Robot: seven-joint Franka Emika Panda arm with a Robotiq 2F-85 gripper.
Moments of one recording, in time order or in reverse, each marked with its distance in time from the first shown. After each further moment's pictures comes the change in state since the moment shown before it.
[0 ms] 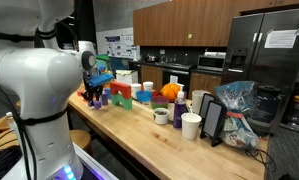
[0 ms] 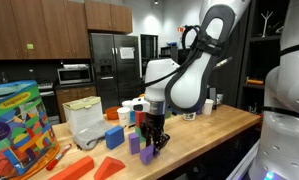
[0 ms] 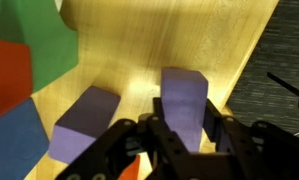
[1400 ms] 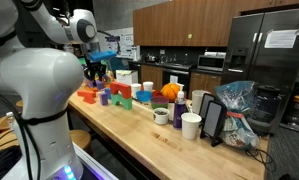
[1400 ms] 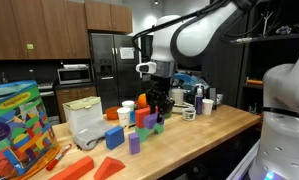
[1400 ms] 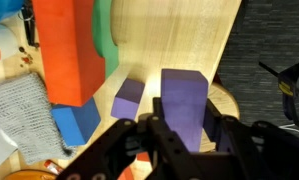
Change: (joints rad) arm 0.090 -0.410 -0.155 0.000 0.061 -0.367 -0.025
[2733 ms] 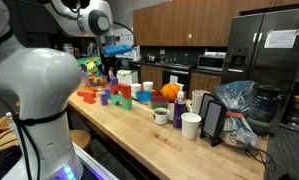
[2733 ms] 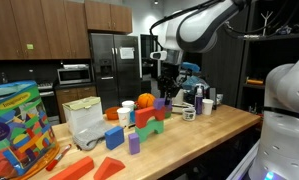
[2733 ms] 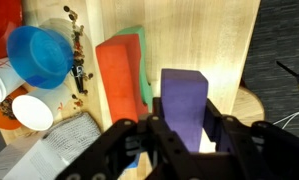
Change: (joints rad) arm -0.101 -0.108 -0.158 -0.002 -0.040 -0.072 -0.043
